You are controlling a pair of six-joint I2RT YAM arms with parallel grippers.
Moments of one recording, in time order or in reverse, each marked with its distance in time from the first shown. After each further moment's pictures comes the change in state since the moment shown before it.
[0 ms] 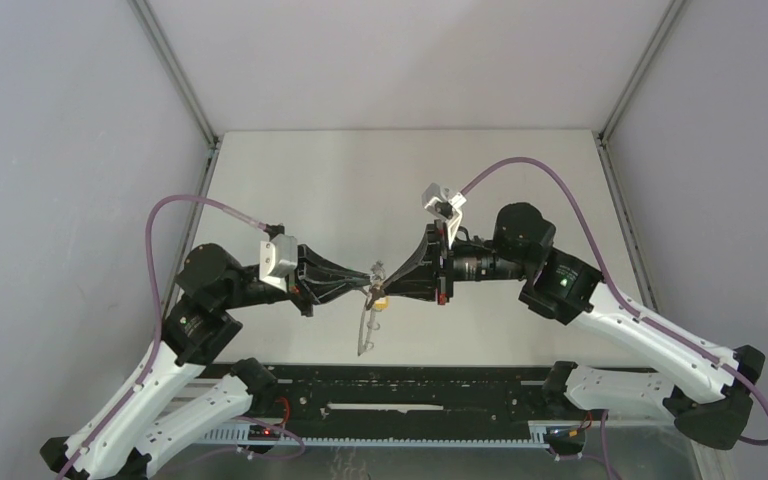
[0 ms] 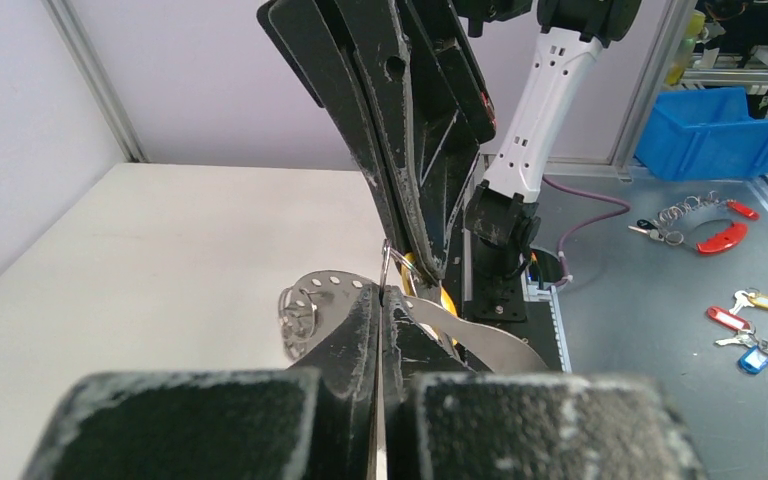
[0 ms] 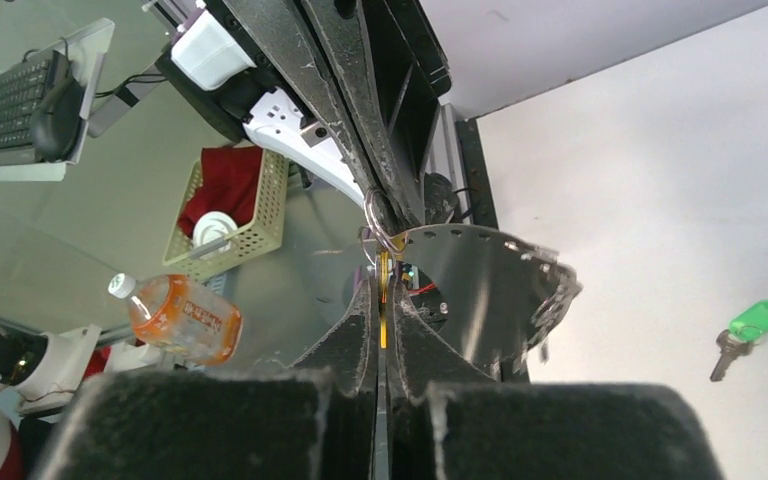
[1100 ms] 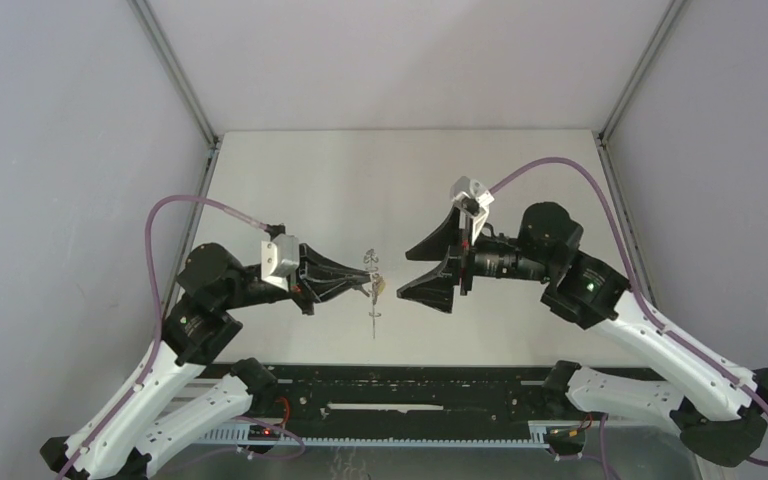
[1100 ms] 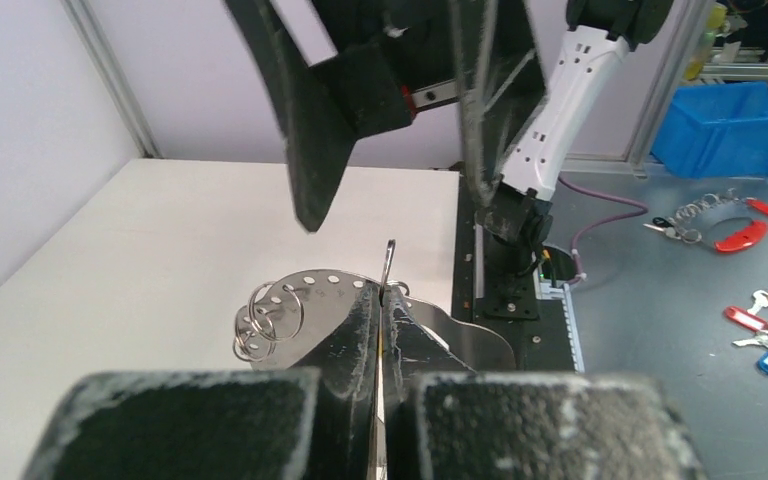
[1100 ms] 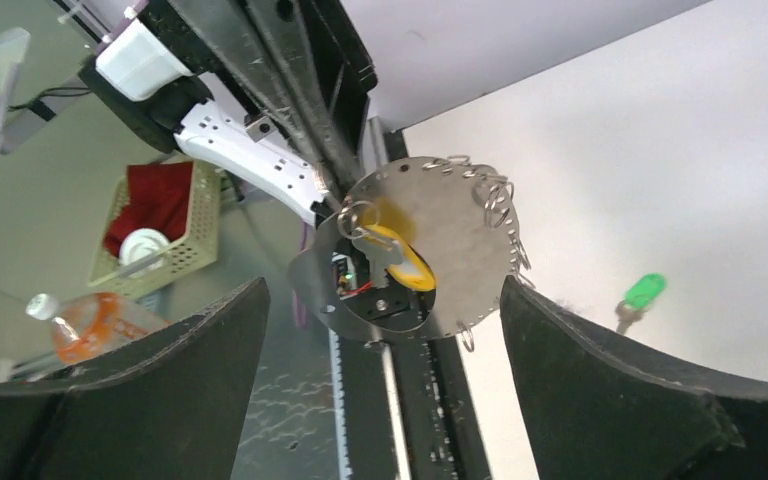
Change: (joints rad) left arm 0.000 0.001 0.000 -0.008 -0.008 0.021; right arm -0.081 -0.065 -0.001 -0.098 0.027 -0.071
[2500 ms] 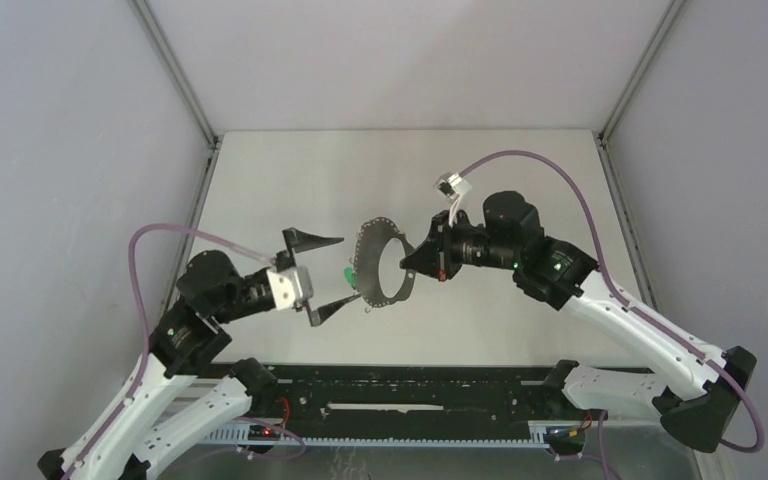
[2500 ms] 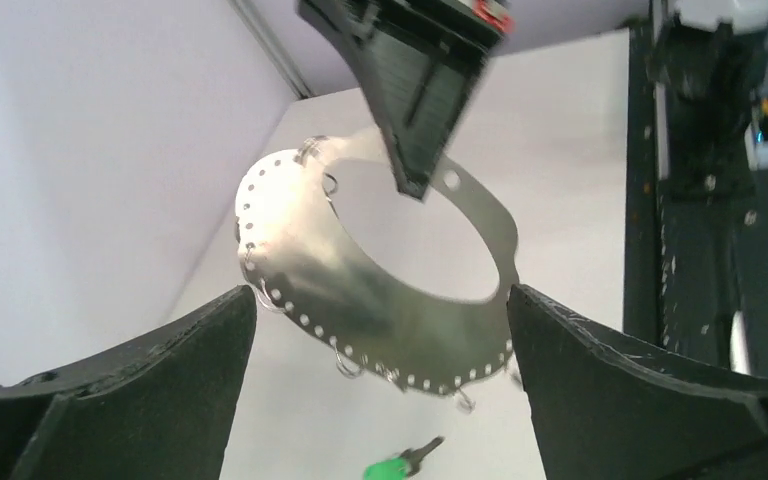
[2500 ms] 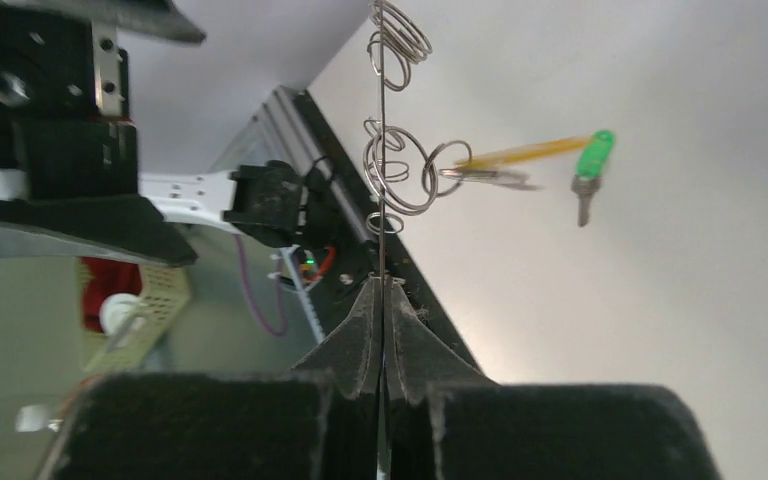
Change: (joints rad) left arm 0.006 -0.053 0.000 -0.208 -0.214 0.425; right arm -0.042 0.115 -0.002 -0.147 0.241 0.110
